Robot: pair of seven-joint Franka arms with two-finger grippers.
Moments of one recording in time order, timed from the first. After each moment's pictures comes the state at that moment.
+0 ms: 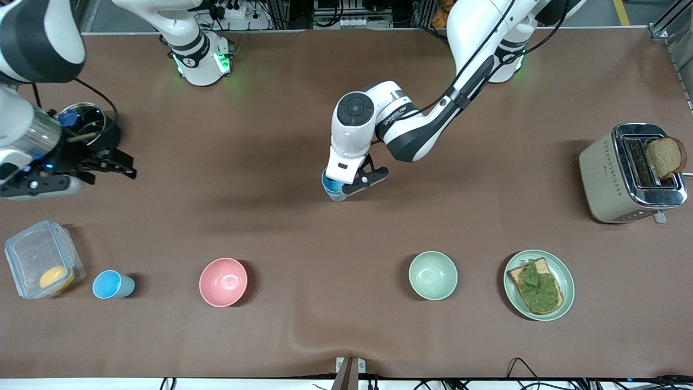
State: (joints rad) left arm -0.46 0.67 -0.47 -1.53 0.25 2.18 -1.44; right arm -0.01 0.04 0.03 -1.72 0.07 1.79 -0.08
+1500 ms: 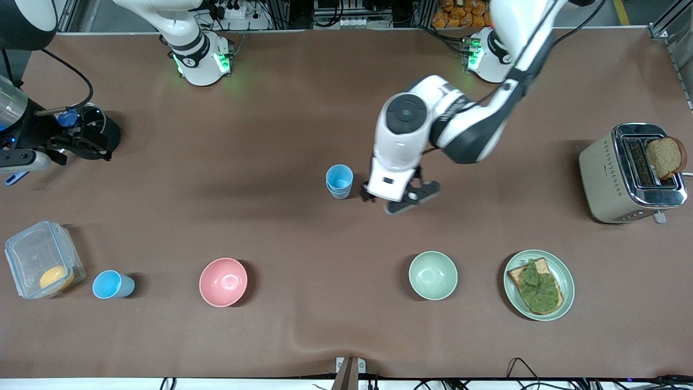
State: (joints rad) left arm -0.28 0.52 -0.44 -1.49 0.25 1.95 -1.19; right arm -0.04 -0.03 0.03 -1.71 0.03 1.70 -0.08
